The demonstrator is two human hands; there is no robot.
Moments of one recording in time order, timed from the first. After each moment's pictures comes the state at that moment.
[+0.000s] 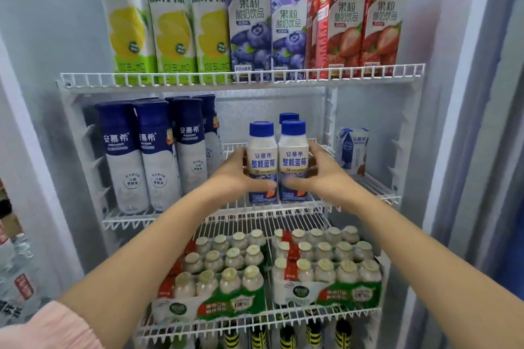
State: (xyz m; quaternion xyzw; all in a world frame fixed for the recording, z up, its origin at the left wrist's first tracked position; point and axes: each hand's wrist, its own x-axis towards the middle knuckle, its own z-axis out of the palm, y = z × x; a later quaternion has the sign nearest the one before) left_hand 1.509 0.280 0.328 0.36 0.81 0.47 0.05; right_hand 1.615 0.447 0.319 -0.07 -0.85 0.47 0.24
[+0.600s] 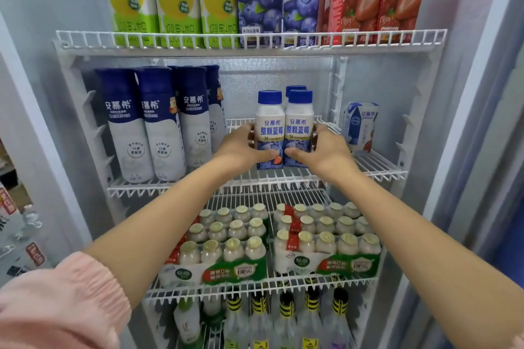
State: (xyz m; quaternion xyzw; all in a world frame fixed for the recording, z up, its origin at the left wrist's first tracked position) left_hand 1.506 0.287 0.321 0.33 0.84 0.43 -0.01; right_hand 1.600 0.437 0.311 -0.19 -0.88 0.31 0.31
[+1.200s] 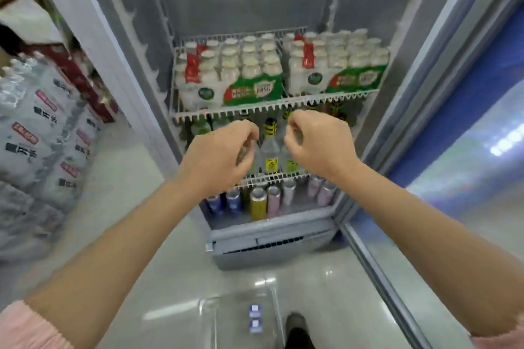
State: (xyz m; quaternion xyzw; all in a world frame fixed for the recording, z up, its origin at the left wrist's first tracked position) left_hand 1.640 0.082 0.111 0.55 0.79 0.25 -0.12; right_hand 1.741 0.252 0.110 -0.11 -0.95 0.09 0.29
